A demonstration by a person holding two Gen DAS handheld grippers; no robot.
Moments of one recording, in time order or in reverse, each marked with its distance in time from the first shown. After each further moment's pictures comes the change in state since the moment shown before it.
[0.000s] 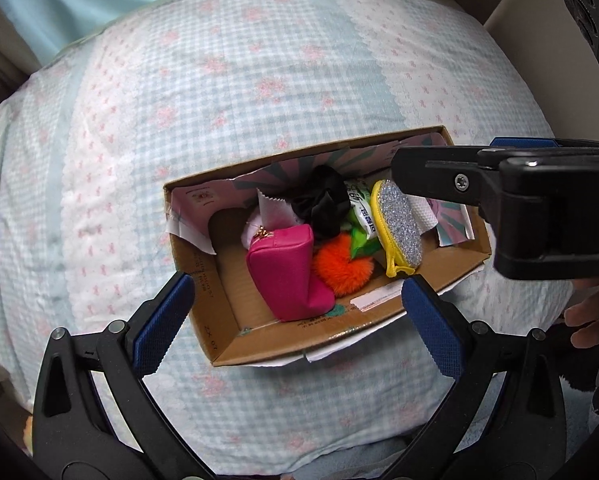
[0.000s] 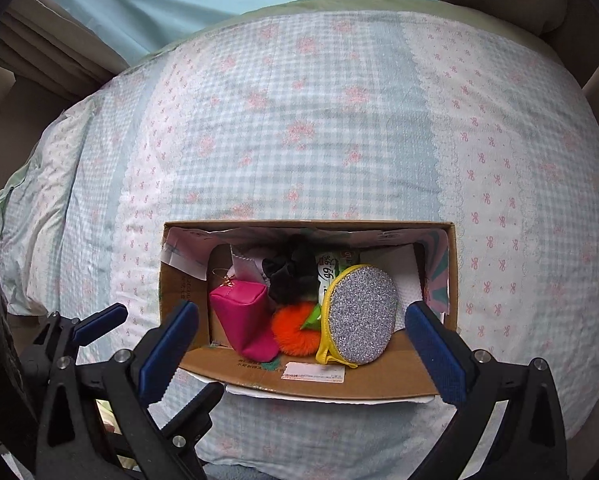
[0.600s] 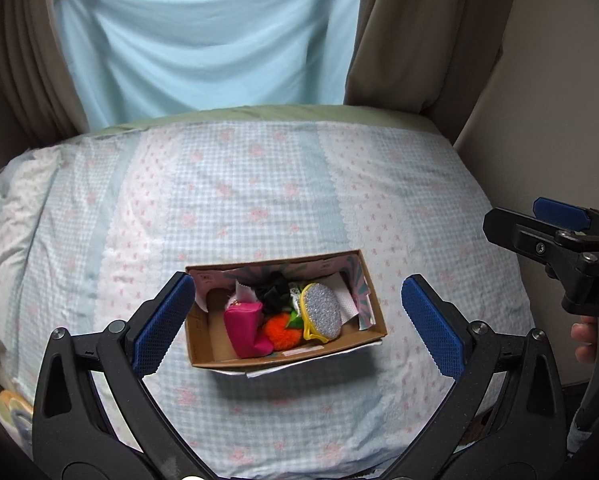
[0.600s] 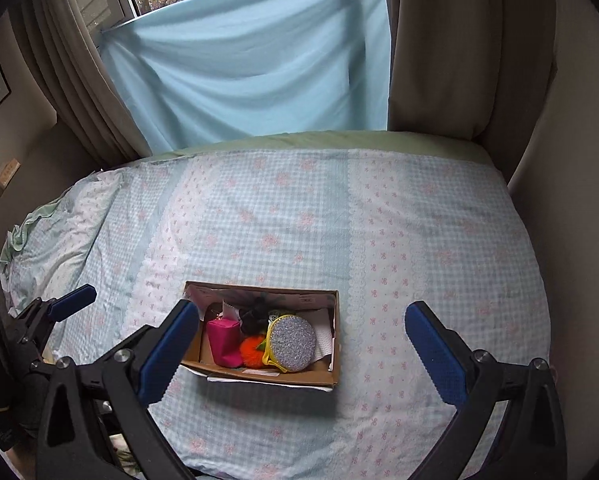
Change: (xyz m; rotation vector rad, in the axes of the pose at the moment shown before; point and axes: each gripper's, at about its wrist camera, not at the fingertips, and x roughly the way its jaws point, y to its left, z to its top) left arm -0.188 -0.075 -0.015 -0.099 -0.394 0.038; right arm -0.228 -0.043 -0.067 -0.075 -0.409 -0.080
